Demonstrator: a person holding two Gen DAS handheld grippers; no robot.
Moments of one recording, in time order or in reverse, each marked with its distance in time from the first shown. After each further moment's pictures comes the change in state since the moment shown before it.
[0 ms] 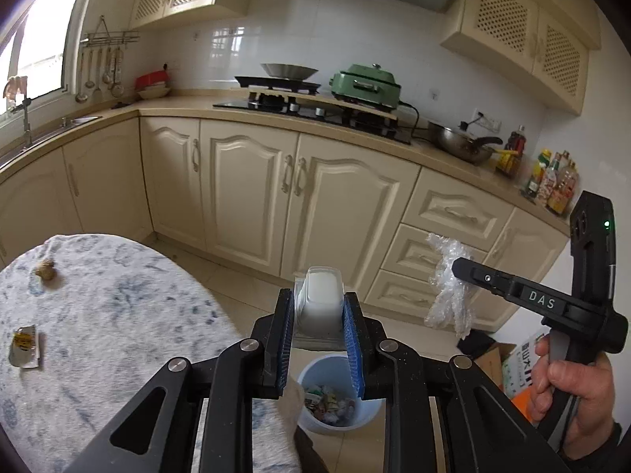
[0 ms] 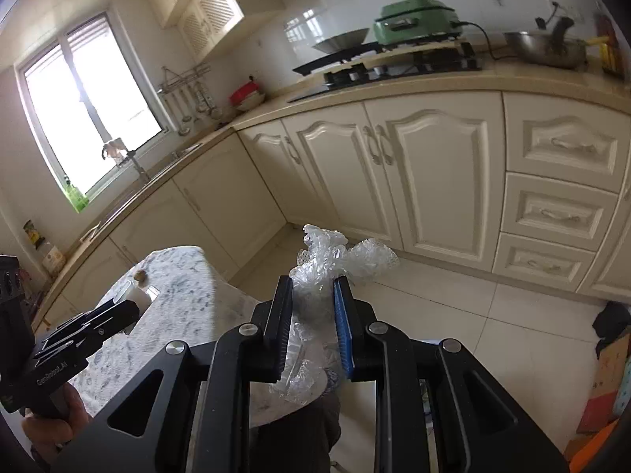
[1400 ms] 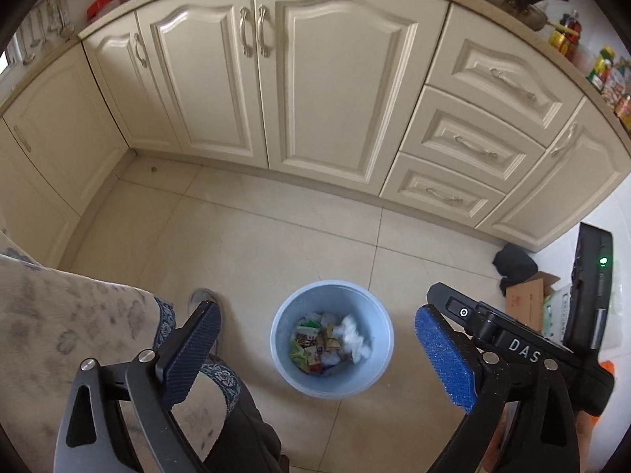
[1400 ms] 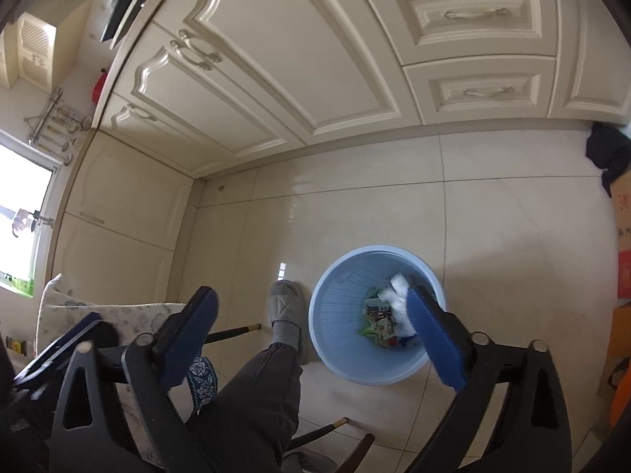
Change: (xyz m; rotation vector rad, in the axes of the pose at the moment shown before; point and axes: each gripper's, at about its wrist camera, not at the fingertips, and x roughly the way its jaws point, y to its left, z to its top) left arm 0.389 -0.096 0.024 0.065 0.438 0.132; right arm 0.149 -0.217 -0.089 0.460 0.277 -0.152
